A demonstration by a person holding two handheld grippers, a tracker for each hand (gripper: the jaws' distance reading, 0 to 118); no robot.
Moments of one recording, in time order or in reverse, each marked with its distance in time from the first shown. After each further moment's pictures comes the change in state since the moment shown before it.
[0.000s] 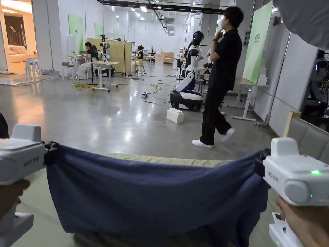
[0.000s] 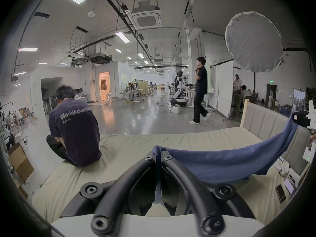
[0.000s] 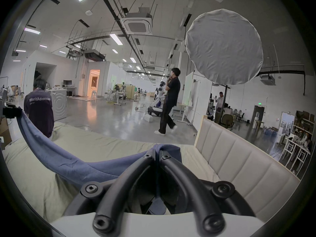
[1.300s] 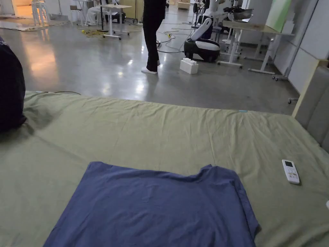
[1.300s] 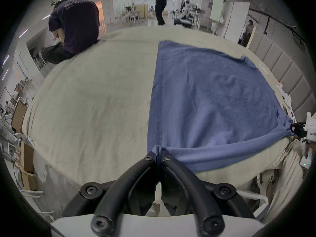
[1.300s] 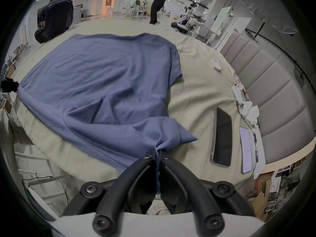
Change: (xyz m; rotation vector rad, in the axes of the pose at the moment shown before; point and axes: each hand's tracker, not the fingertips) left arm -0.036 -0.336 0.079 -0.800 -0.025 0.035; right arm -0.062 -0.314 0.137 -0.832 0.172 0.196
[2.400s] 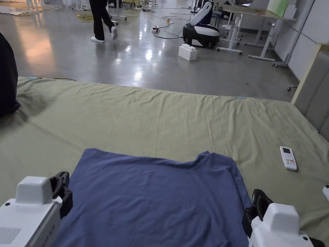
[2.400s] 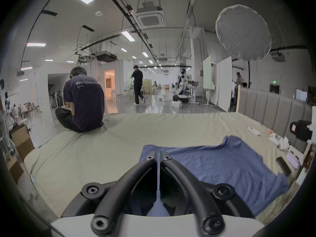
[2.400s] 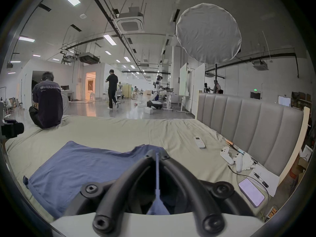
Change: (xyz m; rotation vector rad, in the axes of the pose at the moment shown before) left arm 0.108 0.056 0.101 0.826 0.047 0.031; right arm -0.025 0.077 0.086 0.823 -0.151 -0.313
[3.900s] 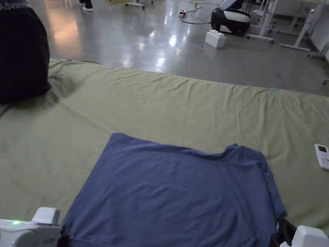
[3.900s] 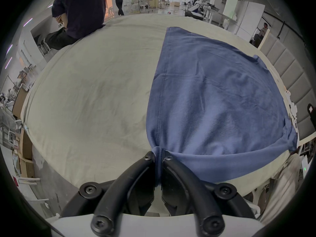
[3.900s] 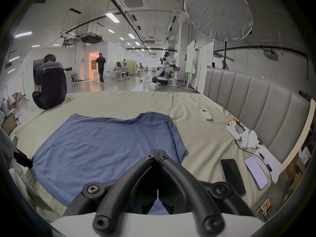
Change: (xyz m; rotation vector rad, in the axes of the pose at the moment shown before) left arm -0.094 -0.116 -0.053 -0.883 0.001 0.049; right arm 0.004 -0.041 -0.003 -0.269 0.064 0.002
